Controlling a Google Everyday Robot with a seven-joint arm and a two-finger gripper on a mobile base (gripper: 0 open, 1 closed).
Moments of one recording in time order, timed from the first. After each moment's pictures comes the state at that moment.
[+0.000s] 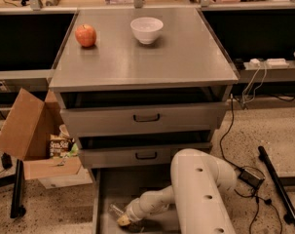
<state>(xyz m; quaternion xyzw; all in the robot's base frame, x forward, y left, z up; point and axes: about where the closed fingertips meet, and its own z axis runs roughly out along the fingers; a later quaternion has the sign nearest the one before) 0.504 0.101 0.114 -0.44 0.84 0.24 0.19</state>
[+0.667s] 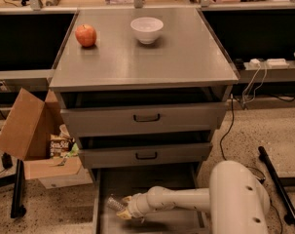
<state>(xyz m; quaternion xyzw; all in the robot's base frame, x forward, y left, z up) 0.501 0.104 0.178 -0.50 0.77 0.29 0.26</state>
